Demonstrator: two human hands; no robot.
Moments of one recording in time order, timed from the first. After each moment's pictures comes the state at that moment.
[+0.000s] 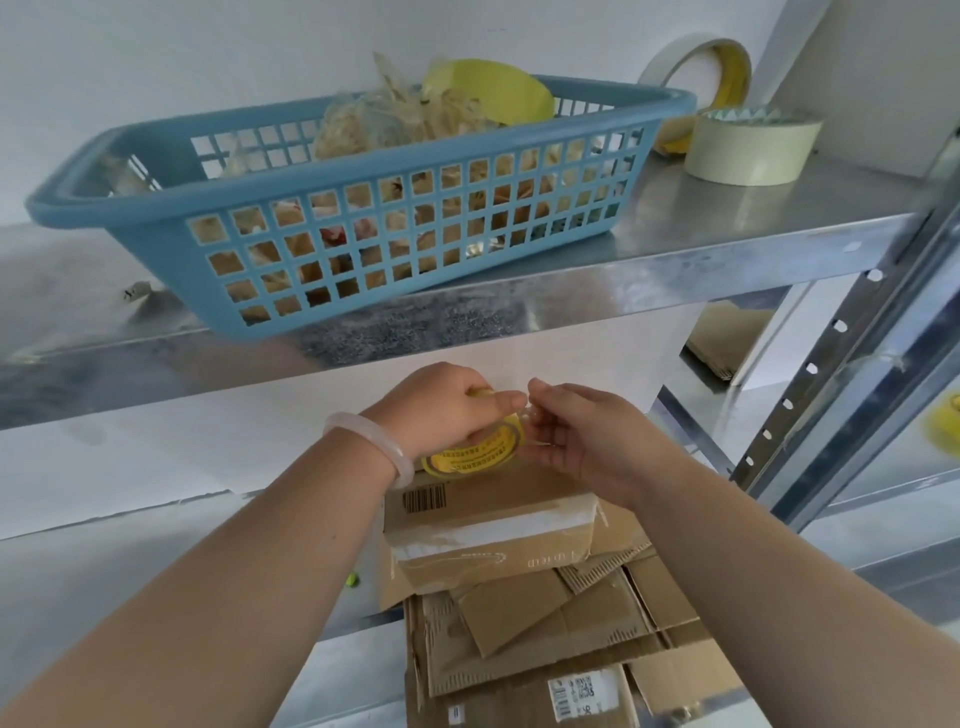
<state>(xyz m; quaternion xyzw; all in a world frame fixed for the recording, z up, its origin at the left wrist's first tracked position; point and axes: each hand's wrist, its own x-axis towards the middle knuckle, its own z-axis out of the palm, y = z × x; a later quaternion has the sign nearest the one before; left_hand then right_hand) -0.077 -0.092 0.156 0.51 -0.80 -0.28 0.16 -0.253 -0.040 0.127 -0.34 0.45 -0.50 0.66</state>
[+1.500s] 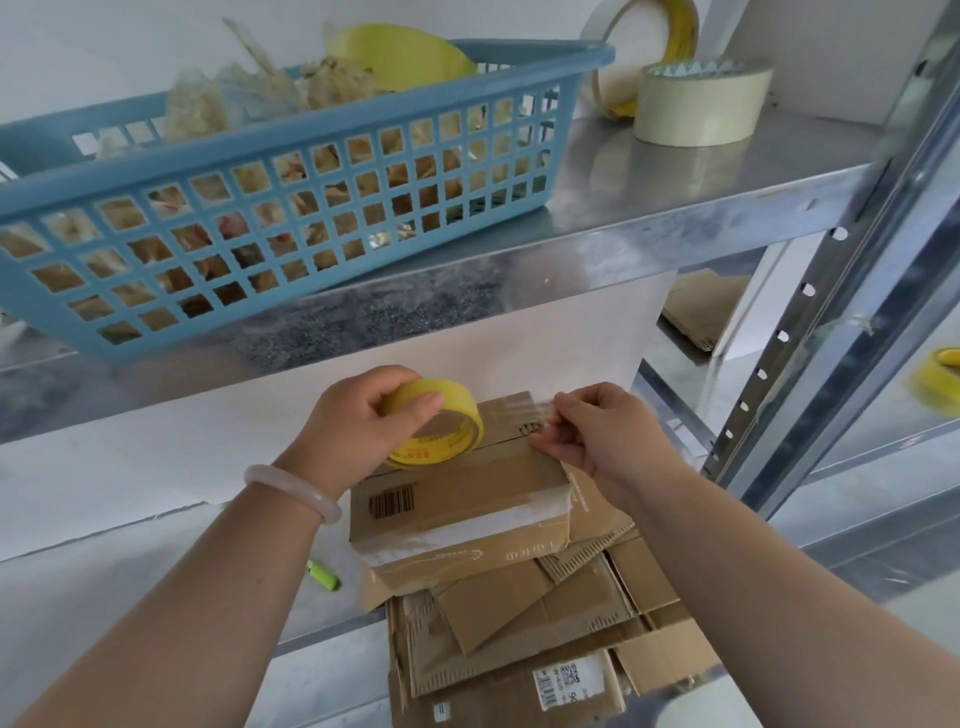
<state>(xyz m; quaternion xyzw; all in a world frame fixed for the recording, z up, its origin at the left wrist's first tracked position) -0.050 -0.084 0.130 0.47 -0.77 -0.29 0.32 -0.289 -0.041 0.088 -0.23 0.55 -0.57 0.56</state>
